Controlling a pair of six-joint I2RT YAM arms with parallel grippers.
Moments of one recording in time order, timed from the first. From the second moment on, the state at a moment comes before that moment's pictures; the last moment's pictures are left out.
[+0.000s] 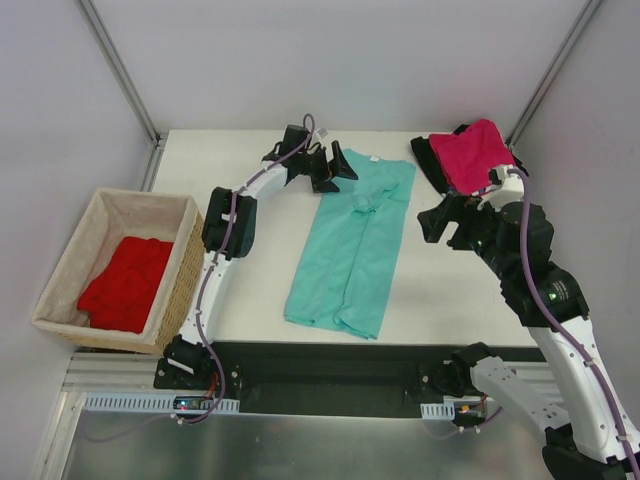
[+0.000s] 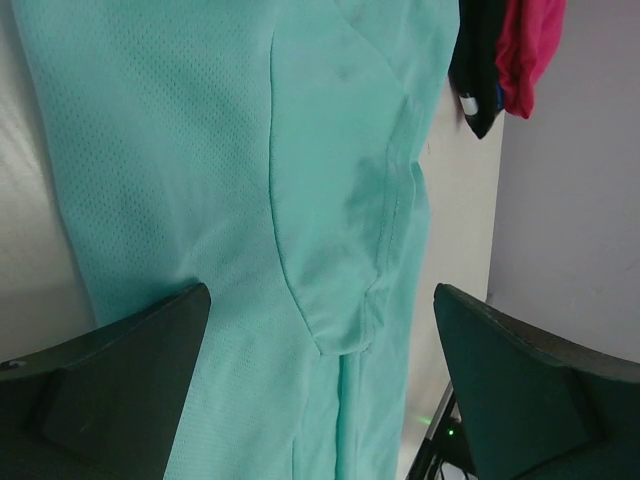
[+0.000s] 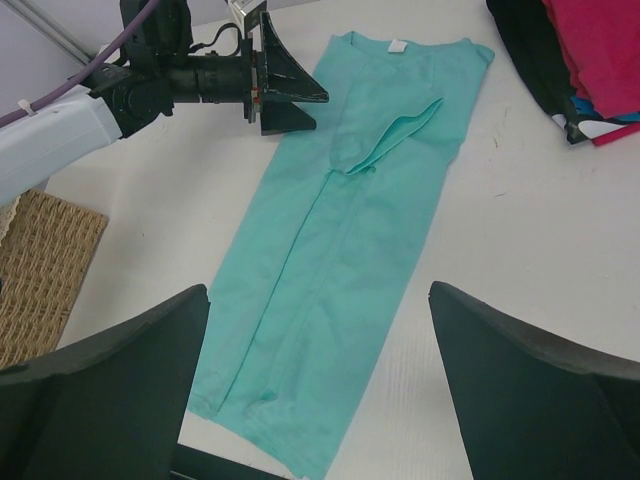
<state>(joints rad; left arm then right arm) -0.37 2.62 2.21 -0.26 0.76 -0.75 0.40 0.76 1.13 -0.70 0.07 0.38</state>
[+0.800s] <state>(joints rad) -0.27 2.54 2.10 -0.31 0.66 -0.77 0.40 0.76 1.13 -0.71 0.04 0.40</state>
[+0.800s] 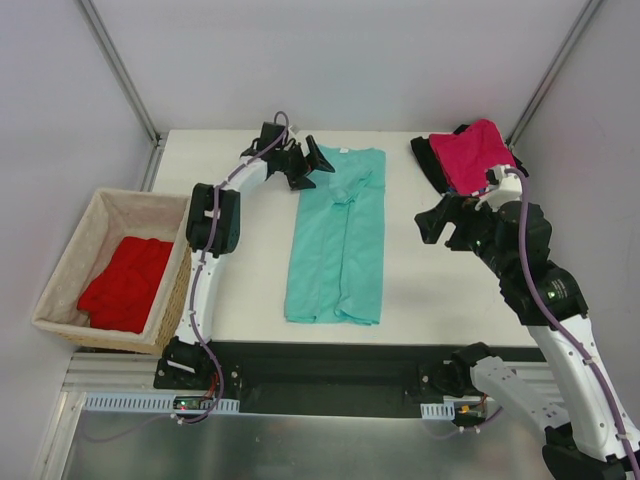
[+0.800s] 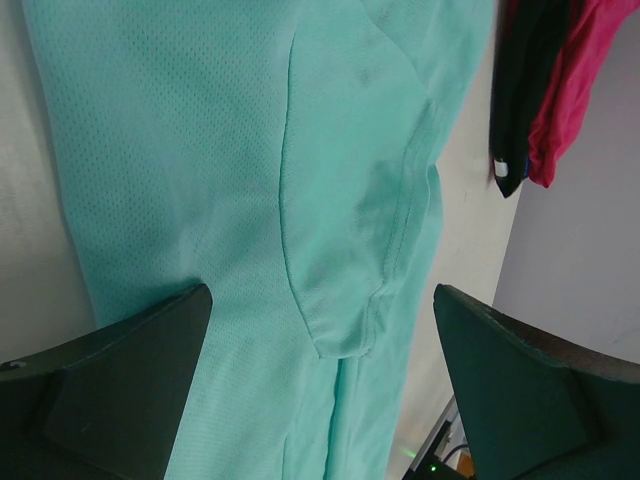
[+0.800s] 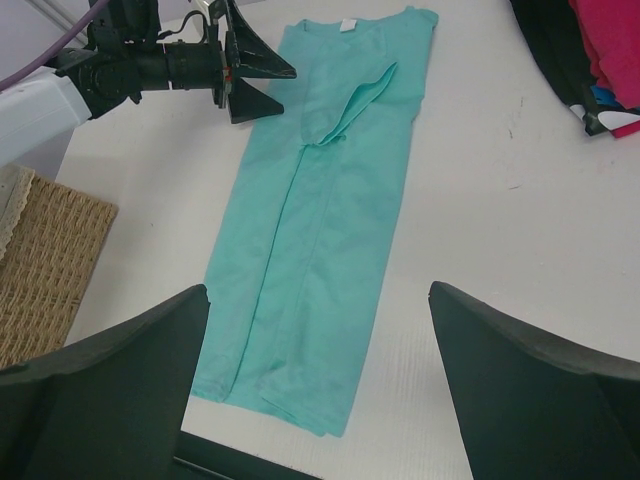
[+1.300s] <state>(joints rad) -0.25 2.47 2.04 -0.35 0.60 -0.73 0.40 0.77 1.12 -0.70 0.04 0.40</state>
